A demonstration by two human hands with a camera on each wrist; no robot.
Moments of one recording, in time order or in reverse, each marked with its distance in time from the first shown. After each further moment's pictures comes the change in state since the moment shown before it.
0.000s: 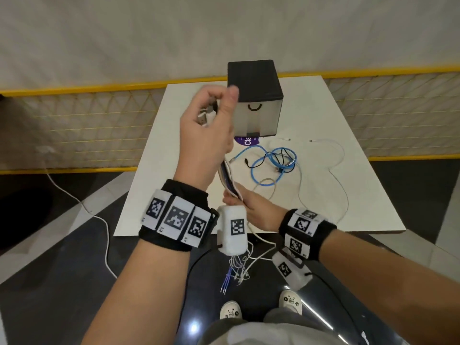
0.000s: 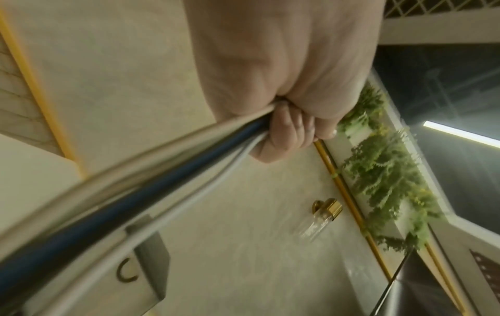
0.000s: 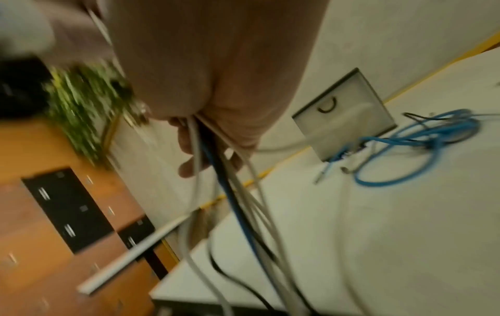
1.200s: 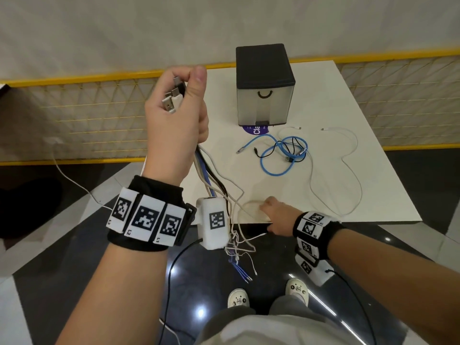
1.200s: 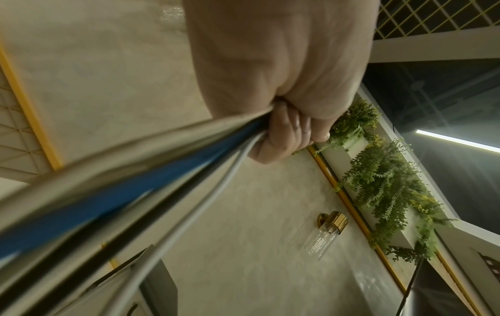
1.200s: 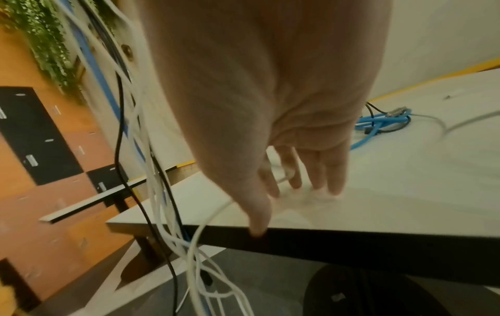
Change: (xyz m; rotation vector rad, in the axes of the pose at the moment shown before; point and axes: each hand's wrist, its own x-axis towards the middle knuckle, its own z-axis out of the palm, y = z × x) left_hand 0.000 0.016 -0.047 -0.006 0.043 0.018; right_hand -0.015 0.079 0.007 -0.890 -0.326 0.548
